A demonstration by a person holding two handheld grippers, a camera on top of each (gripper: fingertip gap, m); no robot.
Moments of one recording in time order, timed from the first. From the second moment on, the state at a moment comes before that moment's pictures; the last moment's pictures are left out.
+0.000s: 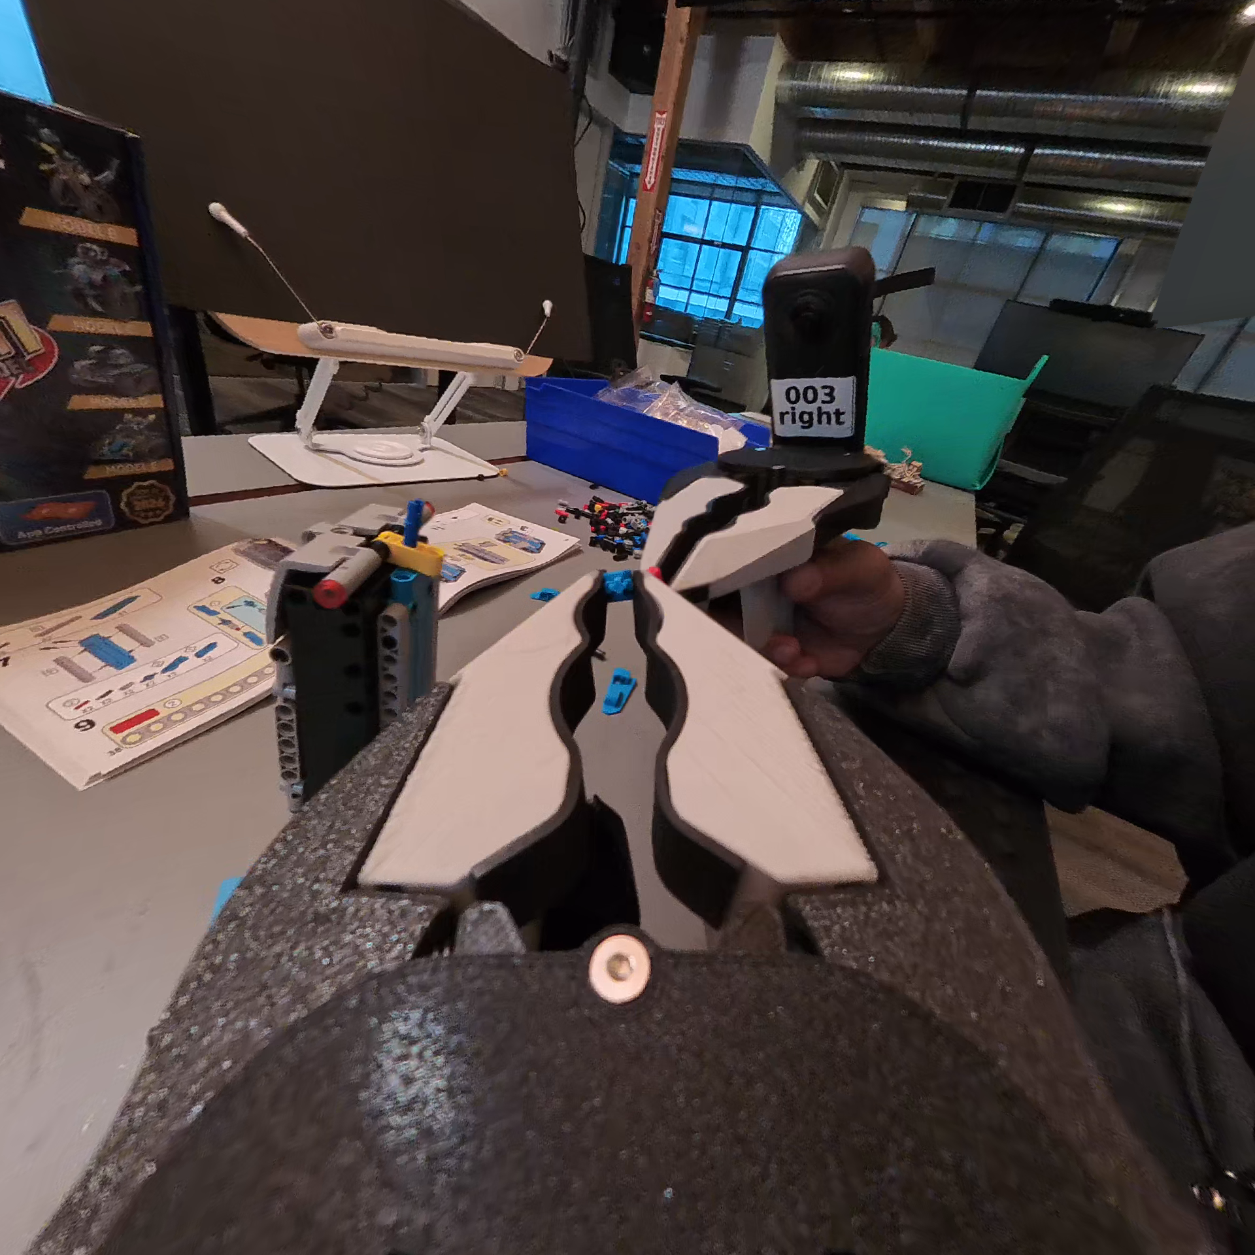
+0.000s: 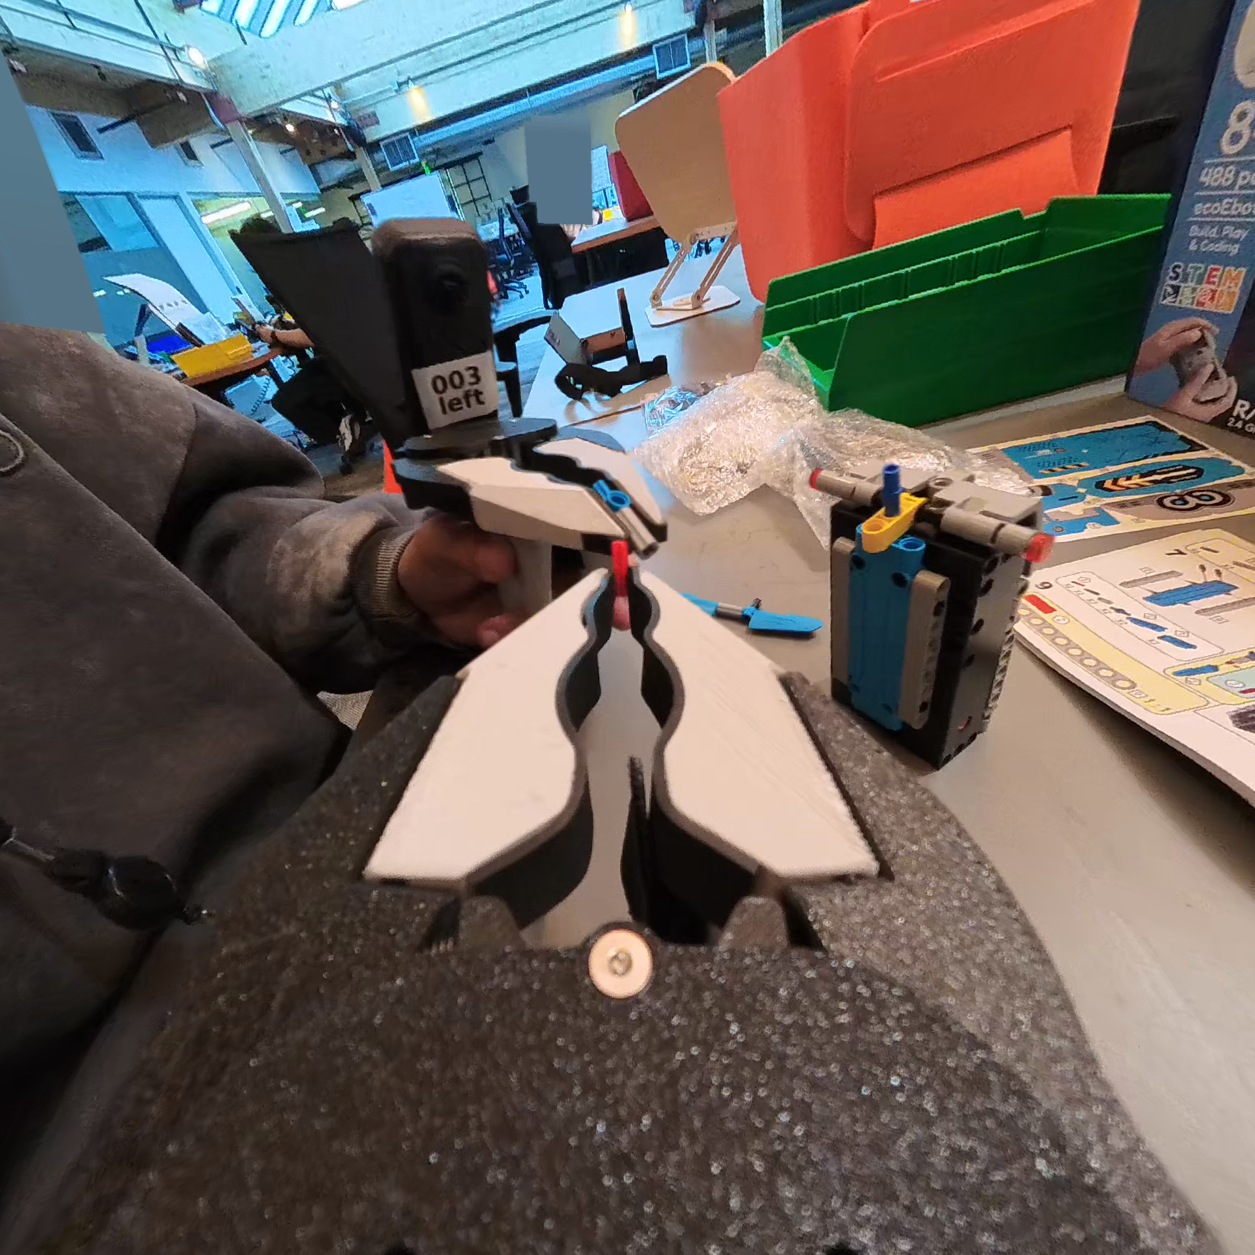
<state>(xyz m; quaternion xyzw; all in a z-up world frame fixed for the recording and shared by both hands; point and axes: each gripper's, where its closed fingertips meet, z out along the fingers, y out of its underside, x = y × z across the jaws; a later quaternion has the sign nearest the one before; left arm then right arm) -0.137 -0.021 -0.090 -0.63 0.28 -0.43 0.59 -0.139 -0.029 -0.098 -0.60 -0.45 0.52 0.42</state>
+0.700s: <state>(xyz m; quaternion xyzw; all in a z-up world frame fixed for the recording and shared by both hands) -0.149 -0.016 -0.082 -0.61 0.25 -0.46 0.59 -0.138 -0.030 -0.101 -0.60 -0.43 0.55 0.39</state>
